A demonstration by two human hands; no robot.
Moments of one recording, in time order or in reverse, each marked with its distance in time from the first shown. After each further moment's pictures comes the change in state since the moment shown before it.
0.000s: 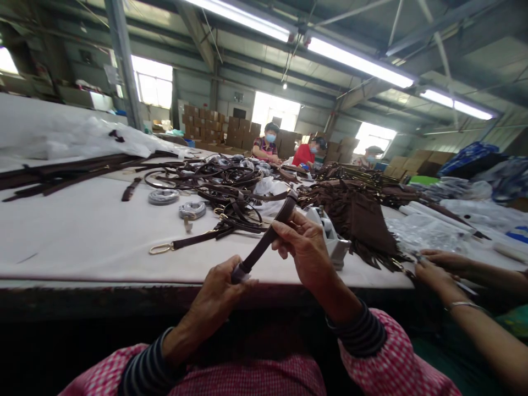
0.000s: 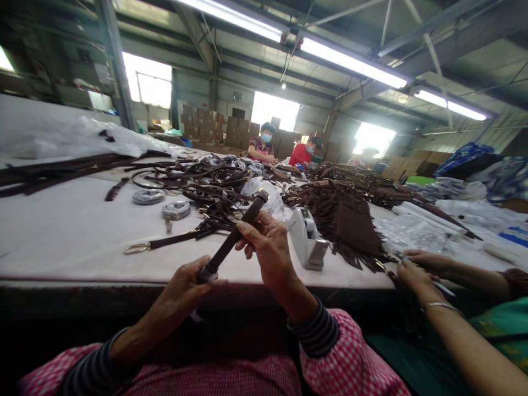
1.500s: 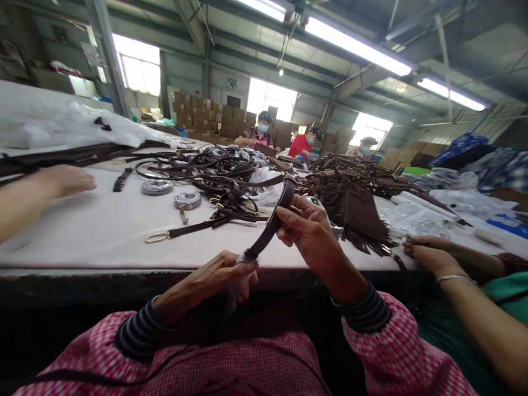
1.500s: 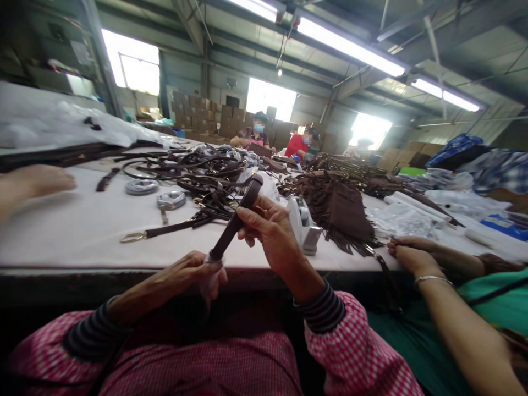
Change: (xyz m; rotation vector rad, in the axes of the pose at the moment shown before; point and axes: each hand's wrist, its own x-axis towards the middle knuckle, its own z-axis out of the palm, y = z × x) left_hand 0.008 0.004 -0.019 -0.262 -0.568 -0.100; right_hand -0.009 -0.021 -0.014 0.046 -0.176 0.011
